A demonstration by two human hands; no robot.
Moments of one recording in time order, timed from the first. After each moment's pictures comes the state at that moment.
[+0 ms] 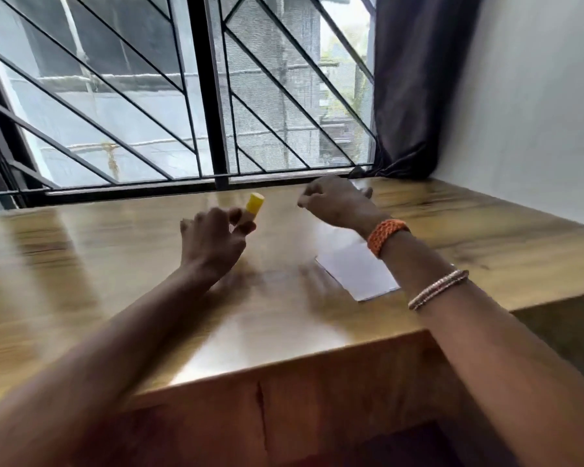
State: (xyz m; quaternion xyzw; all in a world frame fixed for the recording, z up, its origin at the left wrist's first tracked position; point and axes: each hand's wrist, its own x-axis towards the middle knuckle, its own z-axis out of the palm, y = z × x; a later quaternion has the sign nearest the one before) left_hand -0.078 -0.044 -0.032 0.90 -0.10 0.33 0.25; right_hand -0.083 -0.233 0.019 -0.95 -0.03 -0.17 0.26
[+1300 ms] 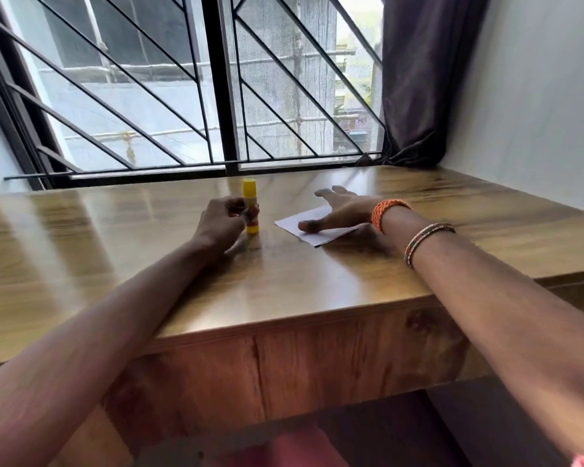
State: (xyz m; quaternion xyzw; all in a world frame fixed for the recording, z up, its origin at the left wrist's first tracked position) left_hand -0.091 -0.048 -0.036 0.82 -0.11 0.16 0.54; right_hand -0.068 -0.269 -0.011 -0.99 -0.05 0.04 0.11
